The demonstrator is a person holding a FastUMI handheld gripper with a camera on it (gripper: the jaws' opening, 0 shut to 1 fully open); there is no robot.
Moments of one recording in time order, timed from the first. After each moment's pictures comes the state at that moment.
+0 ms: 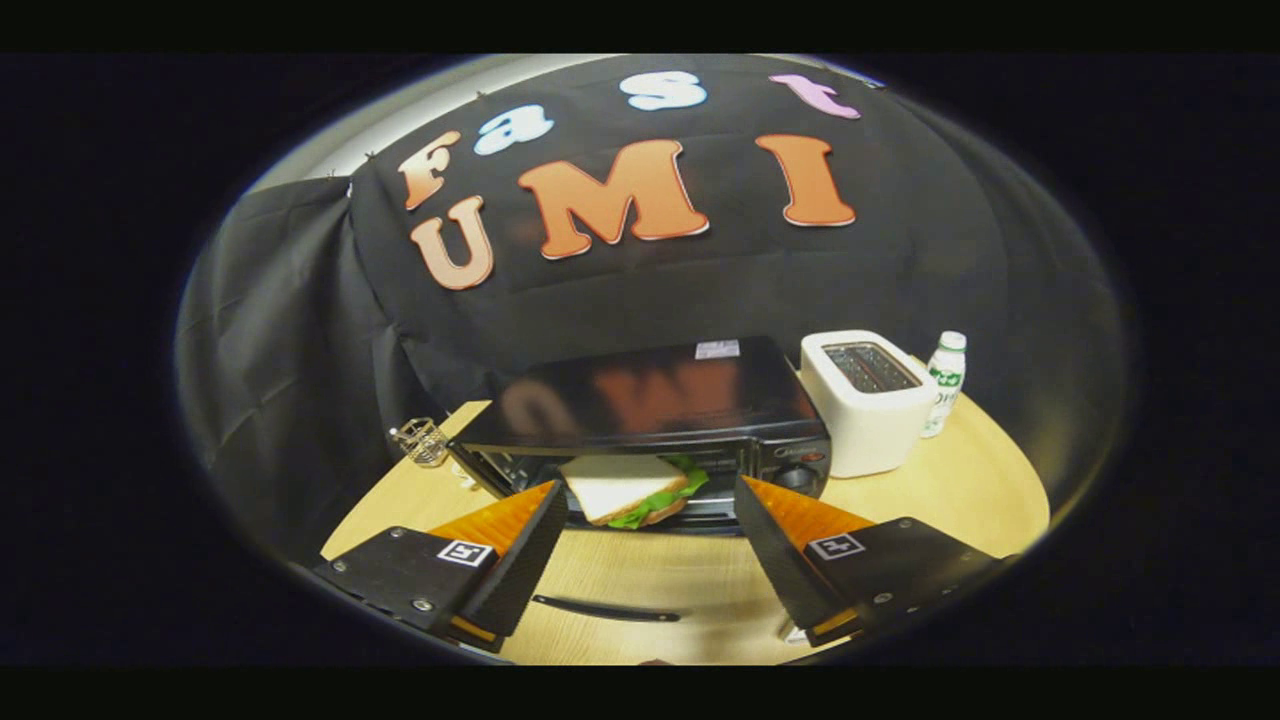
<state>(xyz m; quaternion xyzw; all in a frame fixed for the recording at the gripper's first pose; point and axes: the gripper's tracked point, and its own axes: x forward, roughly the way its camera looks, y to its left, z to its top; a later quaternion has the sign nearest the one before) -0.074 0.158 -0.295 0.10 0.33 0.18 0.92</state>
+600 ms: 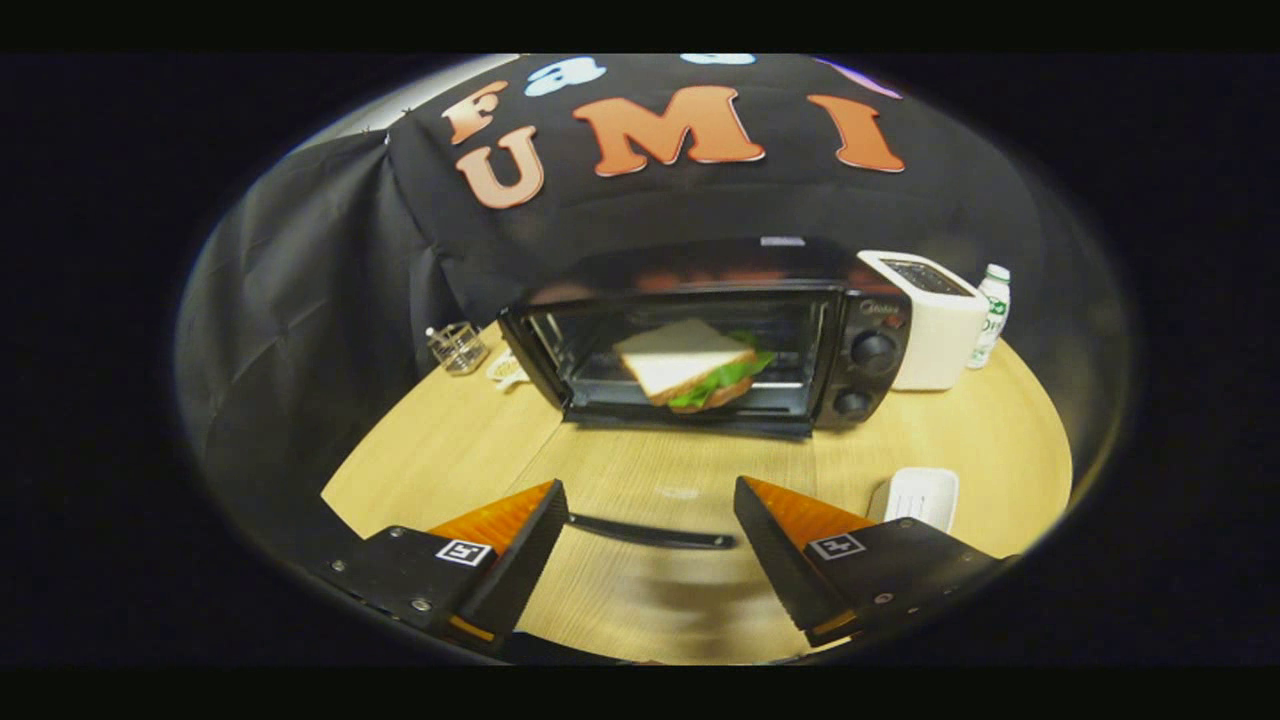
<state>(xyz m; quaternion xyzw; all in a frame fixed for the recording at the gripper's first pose) -0.198 0.204 -0.368 0.06 0.45 0.25 0.86</state>
